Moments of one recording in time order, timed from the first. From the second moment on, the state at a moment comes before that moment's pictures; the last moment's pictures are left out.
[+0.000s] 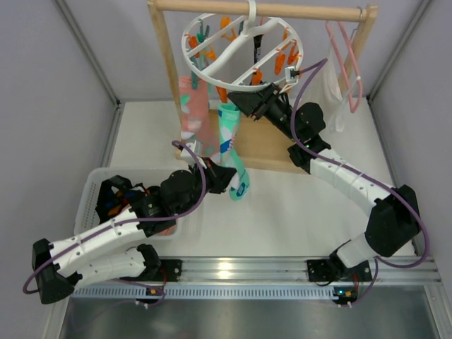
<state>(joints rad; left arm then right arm) -1.01 0.92 0.79 -0.01 -0.36 -0.73 0.59 1.50 1.22 0.71 -0.31 0.88</state>
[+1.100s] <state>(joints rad) -0.97 0.96 0.76 -0.01 -0.37 -0.71 0.53 1.46 1.18 0.68 -0.43 0.81</state>
